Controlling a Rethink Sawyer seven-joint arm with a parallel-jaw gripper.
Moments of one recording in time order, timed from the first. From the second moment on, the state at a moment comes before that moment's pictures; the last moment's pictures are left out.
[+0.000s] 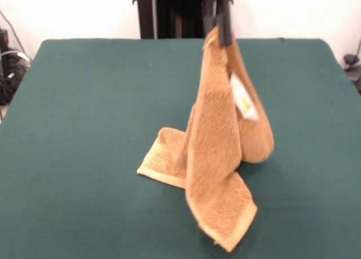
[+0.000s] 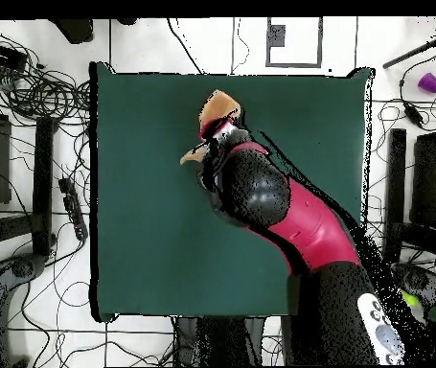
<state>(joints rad) -0.37 -0.86 0.23 1.84 0.38 0.18 1.93</state>
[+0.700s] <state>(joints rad) -0.29 -0.78 0.26 1.92 0.25 0.04 1.93</state>
